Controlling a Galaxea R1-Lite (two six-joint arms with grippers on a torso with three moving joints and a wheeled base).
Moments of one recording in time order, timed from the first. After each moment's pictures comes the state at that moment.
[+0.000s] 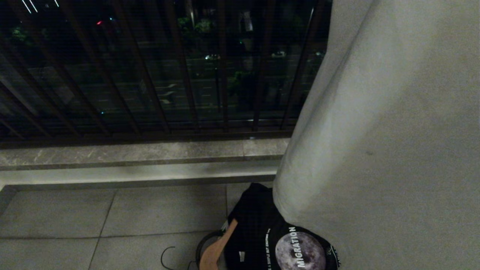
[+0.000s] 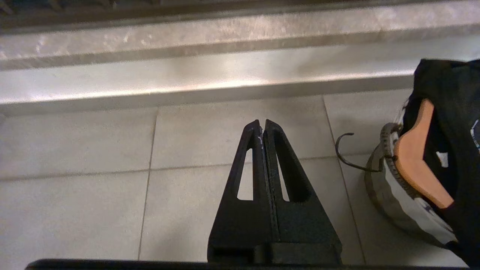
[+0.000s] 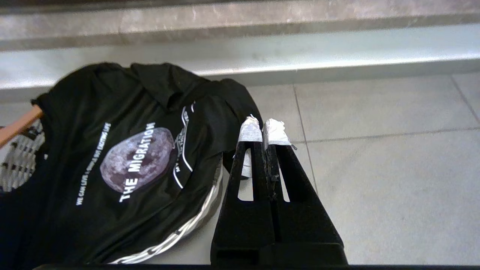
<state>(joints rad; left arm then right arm) 0.00 0.00 0.00 -0.01 -0.01 0.03 -0.01 0.00 -0.02 0.04 -0.02 0.04</state>
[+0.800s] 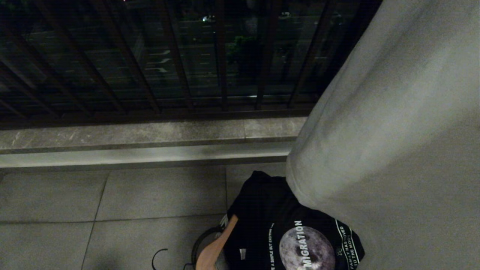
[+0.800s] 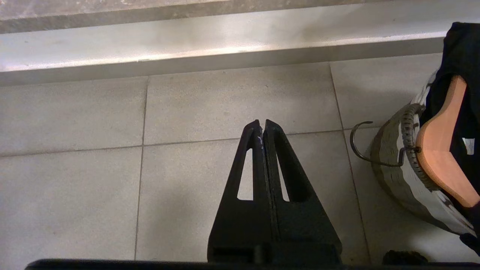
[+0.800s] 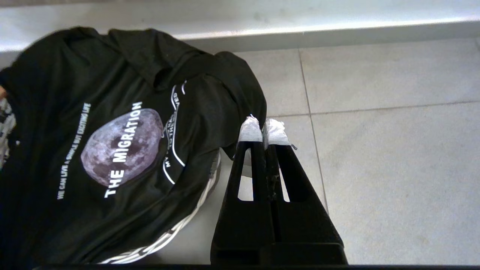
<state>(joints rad) 0.00 0.00 0.00 -0.01 -0.01 0.03 -0.01 0.00 -0.02 0.04 -0.02 0.04</state>
